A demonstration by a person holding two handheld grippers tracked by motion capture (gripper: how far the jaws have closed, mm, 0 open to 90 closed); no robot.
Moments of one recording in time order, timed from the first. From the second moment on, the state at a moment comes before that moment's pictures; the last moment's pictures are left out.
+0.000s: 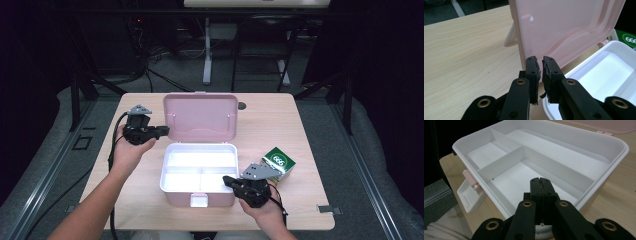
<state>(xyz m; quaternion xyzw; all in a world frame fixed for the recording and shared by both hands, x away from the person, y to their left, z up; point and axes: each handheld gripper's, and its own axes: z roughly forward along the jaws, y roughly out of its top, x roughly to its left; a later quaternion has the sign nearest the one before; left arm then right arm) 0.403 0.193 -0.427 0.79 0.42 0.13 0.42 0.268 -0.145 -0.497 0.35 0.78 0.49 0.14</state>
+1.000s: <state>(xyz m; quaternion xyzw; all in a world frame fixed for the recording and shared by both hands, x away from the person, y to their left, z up) 0.393 0.203 -0.416 0.84 0.38 0.16 0.36 0.264 -0.142 -0.498 0.34 0.78 0.50 0.16</state>
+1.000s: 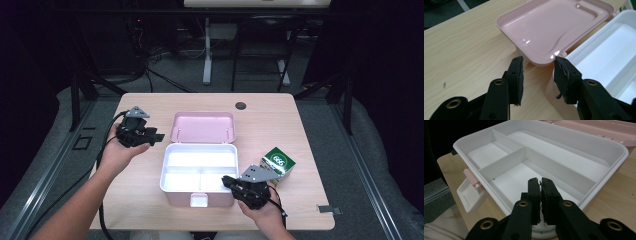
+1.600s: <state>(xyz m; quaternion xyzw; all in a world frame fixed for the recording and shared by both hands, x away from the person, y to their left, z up) 0.379 0.182 -0.406 0.90 0.28 0.15 0.28 0.265 -0.158 -0.483 0.35 0.76 0.53 0.15</state>
